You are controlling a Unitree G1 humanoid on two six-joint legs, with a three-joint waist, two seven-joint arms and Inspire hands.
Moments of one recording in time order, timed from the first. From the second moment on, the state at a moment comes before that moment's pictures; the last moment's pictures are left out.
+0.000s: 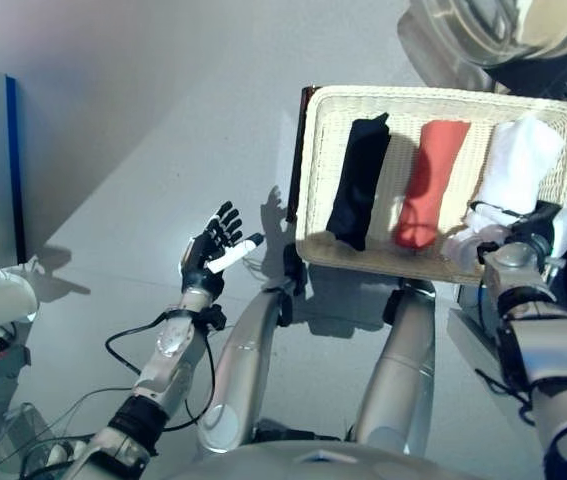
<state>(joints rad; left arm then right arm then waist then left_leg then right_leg) -0.08 0.31 -0.39 0.28 -0.64 -0.31 0.15 -0.74 -0.57 -0.07 1.26 0.39 -0.18 -0.52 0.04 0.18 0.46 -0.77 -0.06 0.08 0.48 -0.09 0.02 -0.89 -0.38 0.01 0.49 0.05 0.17</state>
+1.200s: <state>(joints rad) -0.02 0.26 -0.38 0.31 -0.75 -0.30 0.09 -0.85 -0.73 -0.64 1.21 1.46 -0.61 -0.47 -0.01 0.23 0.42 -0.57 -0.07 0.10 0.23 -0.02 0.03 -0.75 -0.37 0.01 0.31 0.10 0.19</state>
